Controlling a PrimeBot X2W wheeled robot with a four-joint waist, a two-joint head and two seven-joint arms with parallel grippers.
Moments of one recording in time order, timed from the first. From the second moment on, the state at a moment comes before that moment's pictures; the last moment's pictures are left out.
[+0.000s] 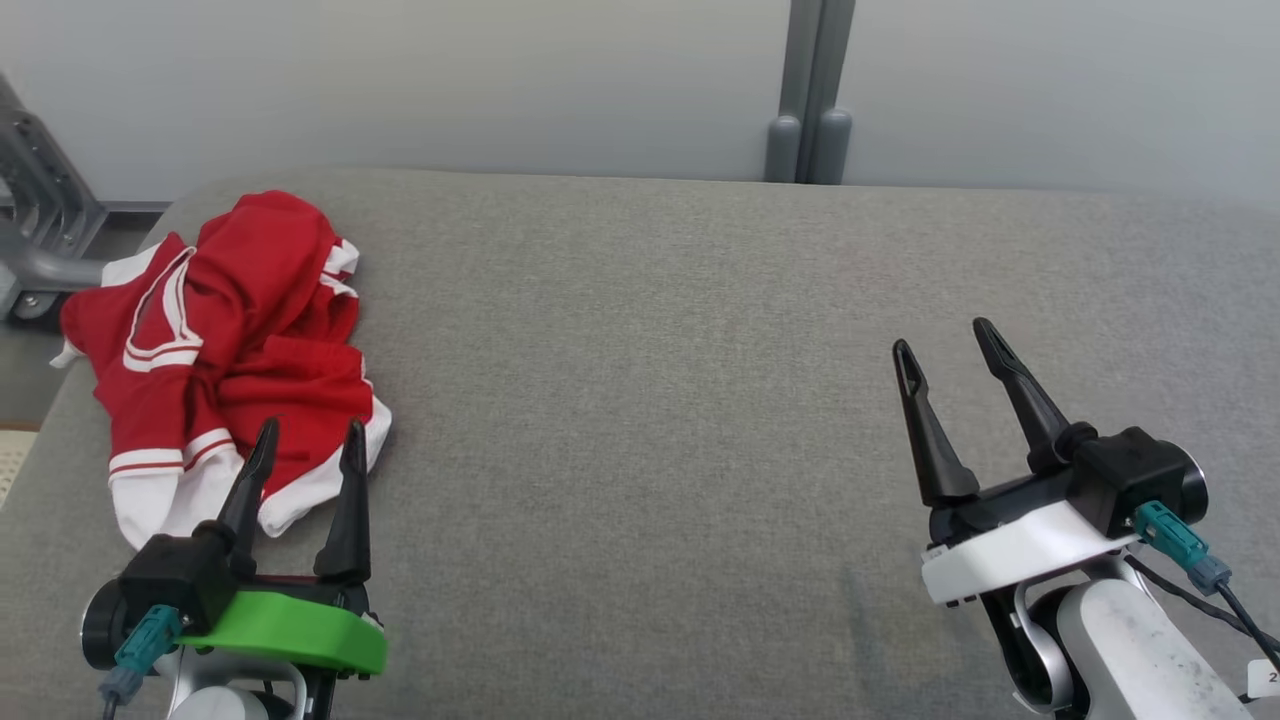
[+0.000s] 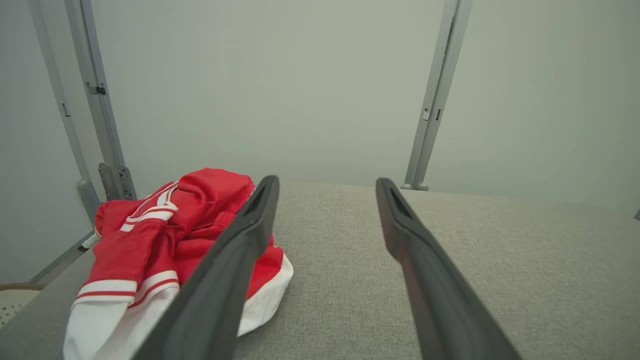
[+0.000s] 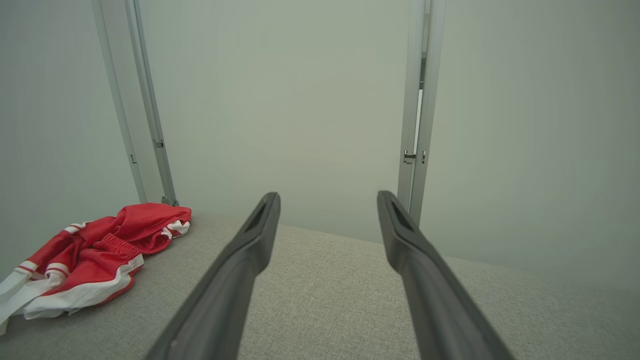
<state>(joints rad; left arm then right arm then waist) -0.02 0.17 -0.21 0.03 -0.40 0.04 -0.25 -0.05 -0.20 0.36 -0.05 0.25 -0.09 -0.25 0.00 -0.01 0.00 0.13</state>
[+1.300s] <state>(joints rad) -0.02 0.16 -0.16 0.08 -0.40 0.05 -0.25 -0.05 -0.17 0.39 -0.02 0.26 -0.04 -0.25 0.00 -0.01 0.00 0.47</state>
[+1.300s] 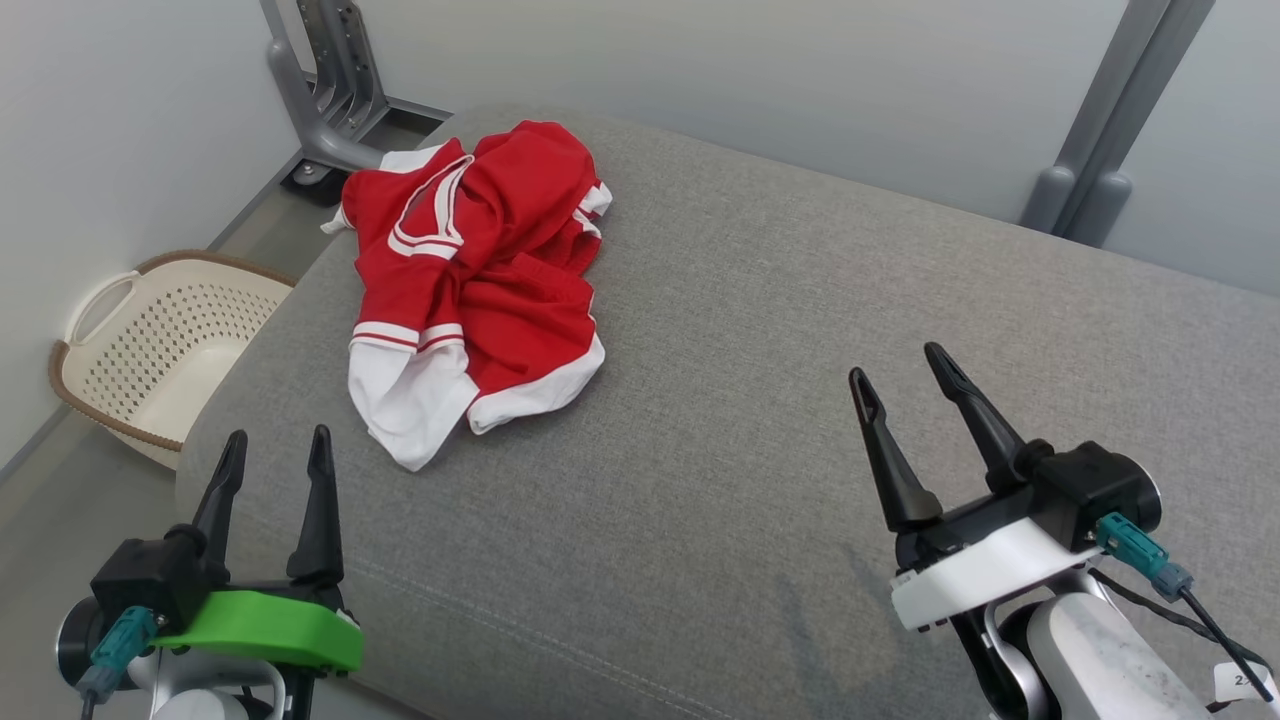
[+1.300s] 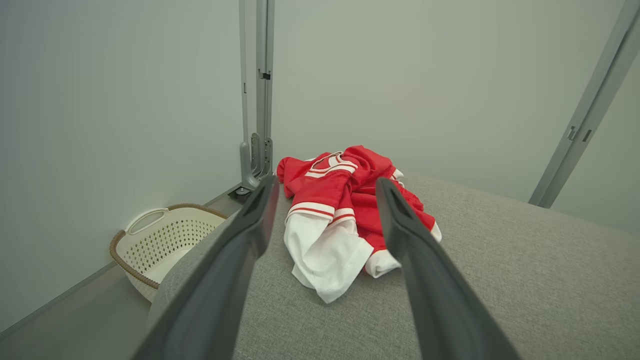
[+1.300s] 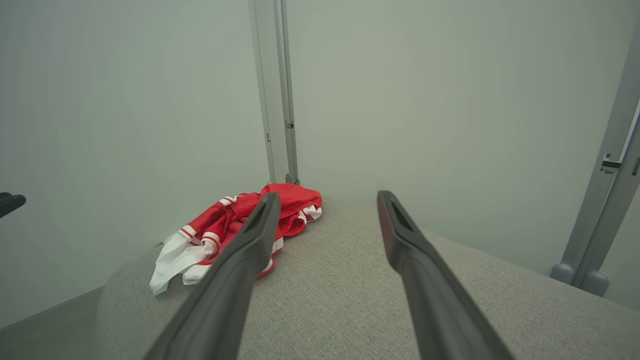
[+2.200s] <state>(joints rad) -0.41 0.18 -0.05 0.24 -0.69 0.00 0.04 -0.14 -0.19 0.42 -0.04 0.22 -0.03 -0.22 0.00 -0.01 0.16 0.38</state>
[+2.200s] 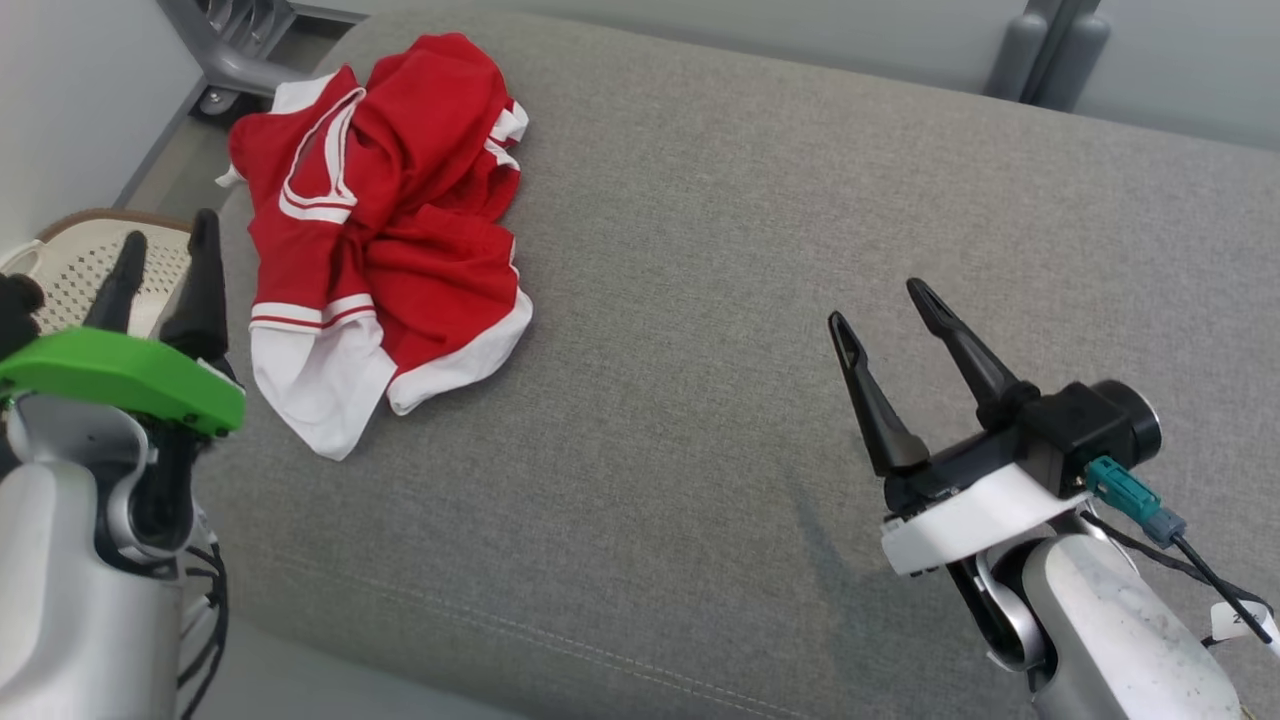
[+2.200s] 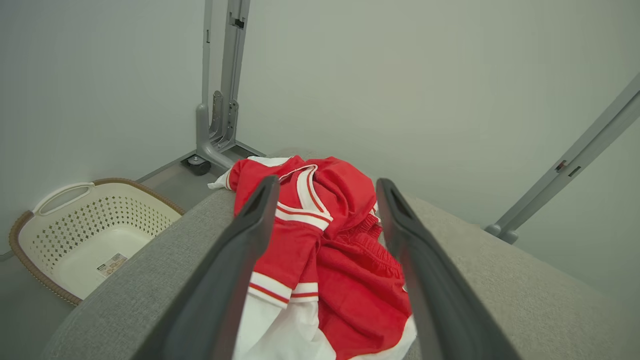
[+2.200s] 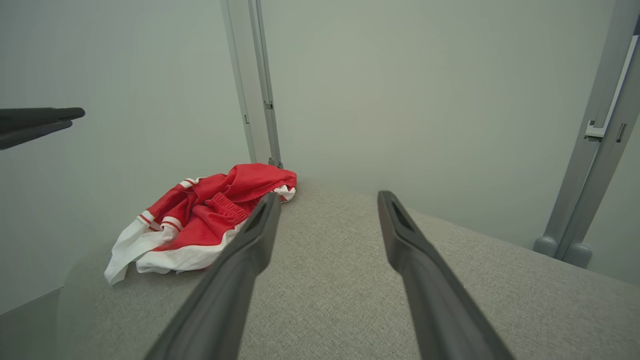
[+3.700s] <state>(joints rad) -0.81 0.30 0.00 0.81 -0.78 -0.06 0.27 -0.38 -0.22 0.41 -0.08 0.11 -0.03 -0.17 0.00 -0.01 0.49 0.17</state>
